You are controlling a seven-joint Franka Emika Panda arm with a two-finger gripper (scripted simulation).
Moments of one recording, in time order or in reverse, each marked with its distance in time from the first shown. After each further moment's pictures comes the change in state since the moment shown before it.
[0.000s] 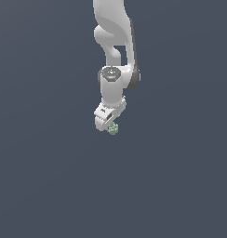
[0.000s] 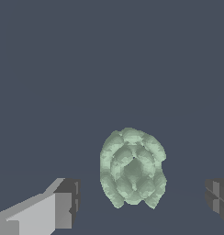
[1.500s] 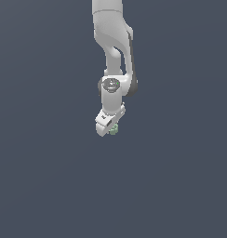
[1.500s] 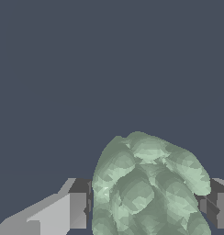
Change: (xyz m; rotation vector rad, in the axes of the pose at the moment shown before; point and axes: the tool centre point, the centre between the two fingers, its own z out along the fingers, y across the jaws) arm -0.001 0.001 0.045 0.000 0.000 -0.005
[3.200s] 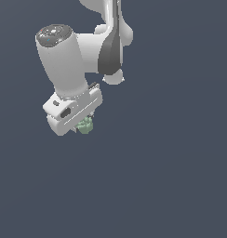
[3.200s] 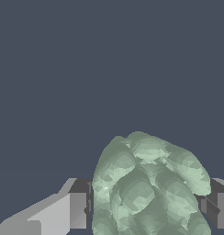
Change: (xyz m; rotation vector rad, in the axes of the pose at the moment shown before) arm -0.015 0.154 -0.194 0.000 0.001 0.000
